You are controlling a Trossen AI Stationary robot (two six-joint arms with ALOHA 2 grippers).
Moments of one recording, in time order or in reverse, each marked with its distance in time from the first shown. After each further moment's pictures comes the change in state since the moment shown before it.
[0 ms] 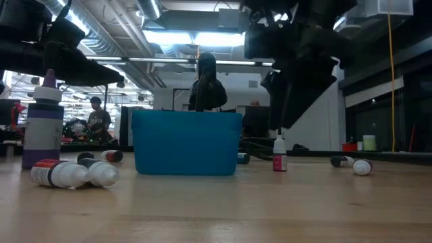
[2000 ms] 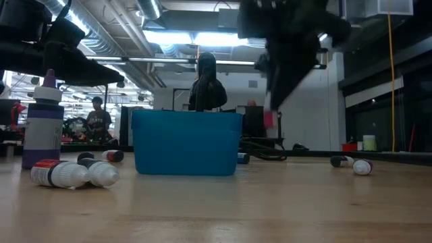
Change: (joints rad) left arm 0.000 0.000 0.000 0.000 0.000 0.000; right arm 0.007 0.017 0.158 -0.171 0.034 -0.040
